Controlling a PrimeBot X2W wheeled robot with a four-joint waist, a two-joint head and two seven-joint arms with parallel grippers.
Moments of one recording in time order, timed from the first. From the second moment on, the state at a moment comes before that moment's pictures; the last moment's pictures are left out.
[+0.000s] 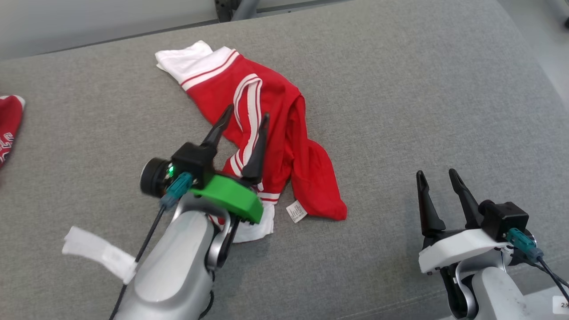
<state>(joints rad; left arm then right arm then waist) -0.55 0.07 -0.53 0.44 -0.42 0.02 -0.26 -0.17 -0.05 0.03 0.28 0.22 0.13 -0.26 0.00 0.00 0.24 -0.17</state>
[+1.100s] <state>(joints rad) -0.23 0.17 -0.47 0.58 -0.48 -0.02 -0.18 -0.14 -0.05 0.02 0.28 0.20 0.13 -0.26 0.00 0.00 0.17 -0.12</state>
